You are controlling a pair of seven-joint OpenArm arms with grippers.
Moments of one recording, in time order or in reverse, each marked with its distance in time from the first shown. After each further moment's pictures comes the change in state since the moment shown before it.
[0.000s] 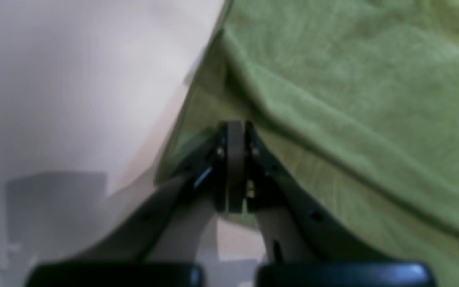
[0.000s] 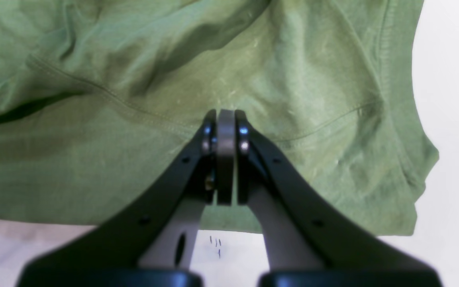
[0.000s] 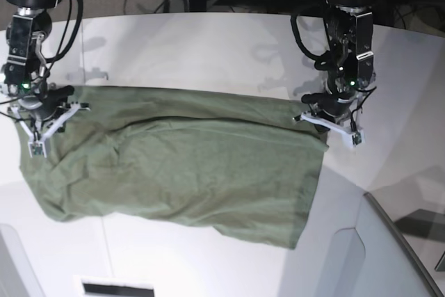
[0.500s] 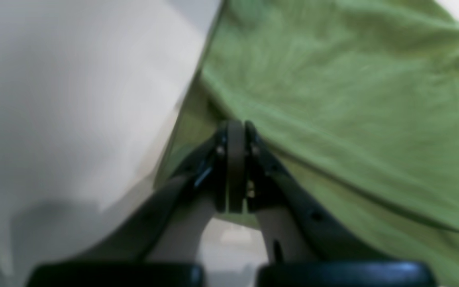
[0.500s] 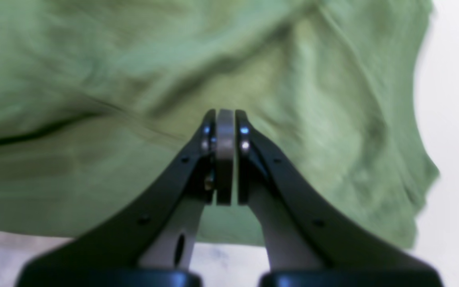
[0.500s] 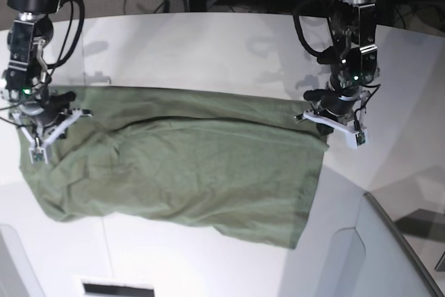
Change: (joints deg) left arm 2.9 -0.3 0.1 5.0 0.1 0.2 0.4; right arm 1.2 -0.1 -0.2 0.0 0.0 -0.1 0.0
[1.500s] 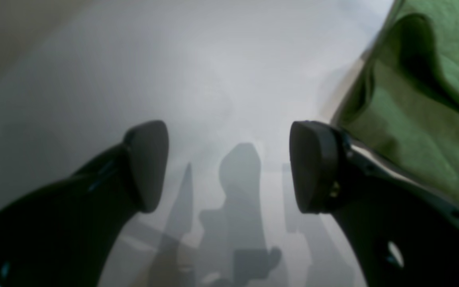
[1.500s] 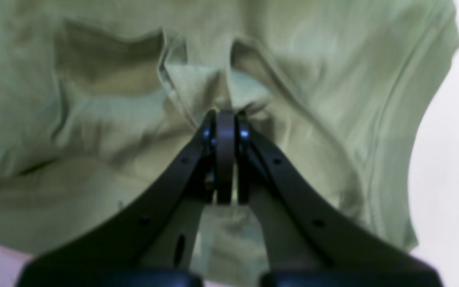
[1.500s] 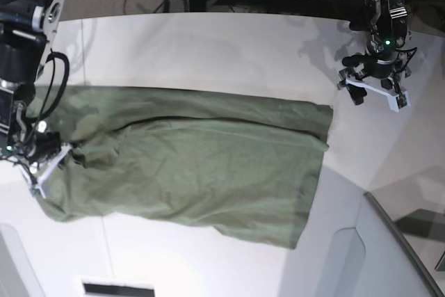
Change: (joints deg) left arm 13.3 -7.0 -5.0 9.2 -0.7 7.3 -0.3; right arm 20.9 4.5 1.2 -23.5 -0.9 10.0 -9.9
